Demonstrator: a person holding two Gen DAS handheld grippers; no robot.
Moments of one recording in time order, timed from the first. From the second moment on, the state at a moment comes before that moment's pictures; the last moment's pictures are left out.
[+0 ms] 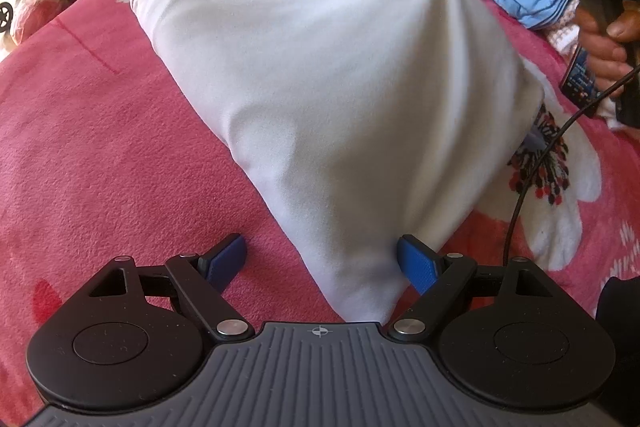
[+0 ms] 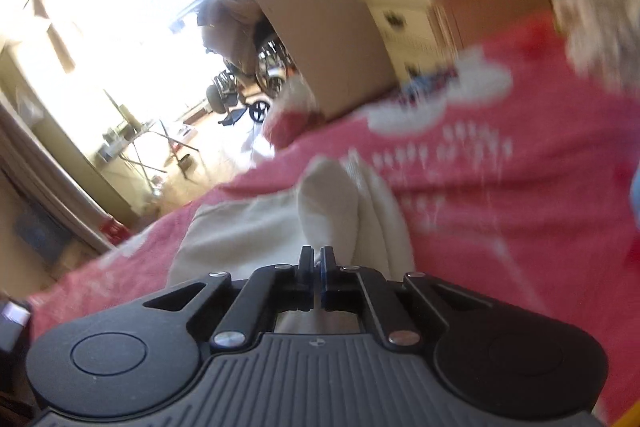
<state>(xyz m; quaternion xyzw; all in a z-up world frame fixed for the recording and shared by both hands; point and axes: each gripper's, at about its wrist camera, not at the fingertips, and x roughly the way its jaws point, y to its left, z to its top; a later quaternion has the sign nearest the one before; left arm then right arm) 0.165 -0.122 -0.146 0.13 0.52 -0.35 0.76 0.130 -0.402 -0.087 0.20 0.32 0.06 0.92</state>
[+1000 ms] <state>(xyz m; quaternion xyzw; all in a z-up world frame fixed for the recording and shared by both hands) 0.164 -0.126 -0.149 0.14 0.52 -0.35 0.76 0.212 -0.391 -0.097 0.13 0.29 0.07 0.95</state>
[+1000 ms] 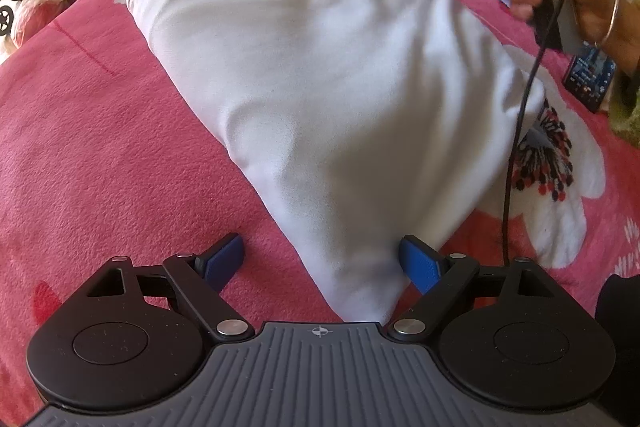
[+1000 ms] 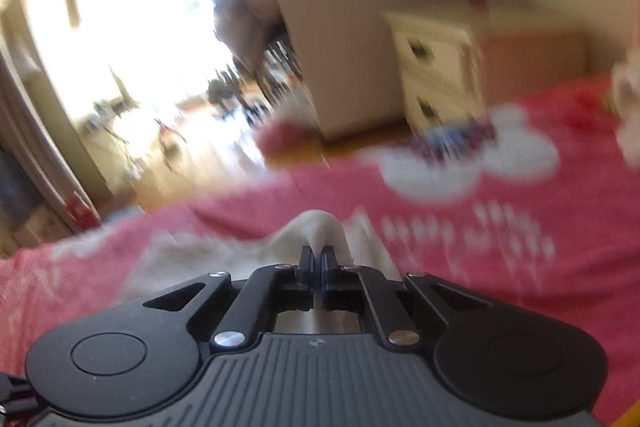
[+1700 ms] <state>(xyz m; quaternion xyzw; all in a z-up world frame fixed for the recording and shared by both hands) 0.163 -0.127 -0.144 0.13 0.52 -0.35 0.76 0.203 -0.422 -0.089 0.19 0.30 0.08 0.93</state>
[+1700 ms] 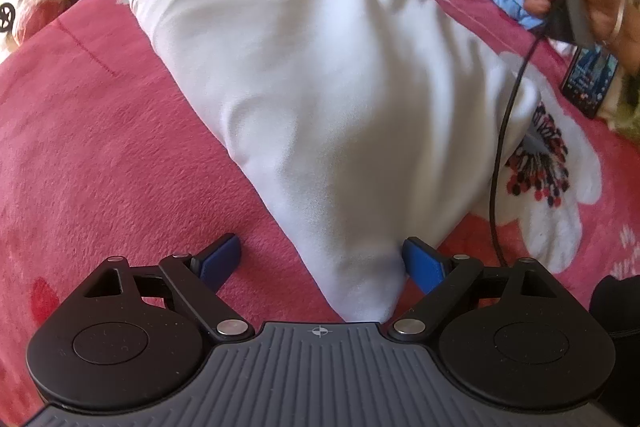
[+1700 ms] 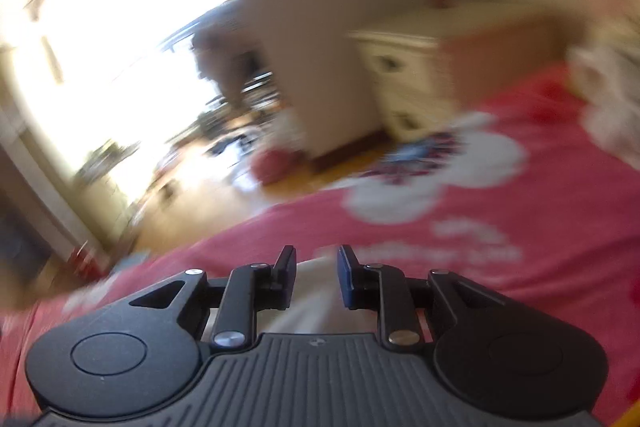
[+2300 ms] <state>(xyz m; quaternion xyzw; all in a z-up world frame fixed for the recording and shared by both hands) 0.163 -0.124 -0.148 0.11 0.54 -0.35 0.76 0.297 -0.330 -0.134 0.13 0.45 0.13 0.88</state>
